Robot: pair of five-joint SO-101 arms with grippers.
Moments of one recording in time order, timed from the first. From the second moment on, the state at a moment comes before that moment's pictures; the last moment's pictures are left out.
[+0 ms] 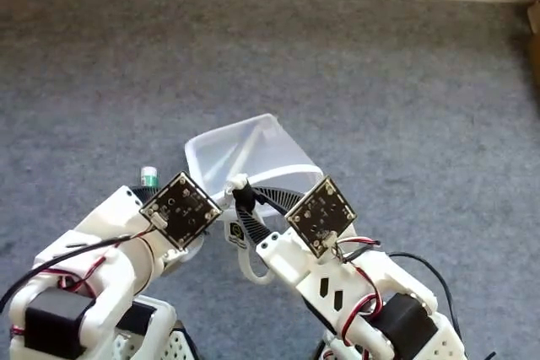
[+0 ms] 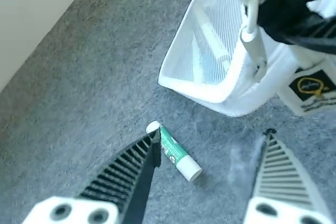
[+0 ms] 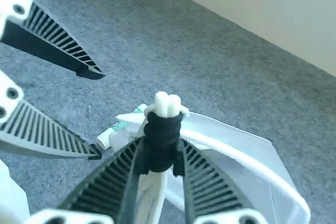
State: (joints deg) left arm 8.1 -77.0 39.8 91.5 -30.6; right arm -45.1 -86.3 57.8 56.1 6.6
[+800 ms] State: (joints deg) left arm 14.7 -76.4 52.7 71.2 -18.1; right arm -44.1 -86.6 57.6 58.9 5.1
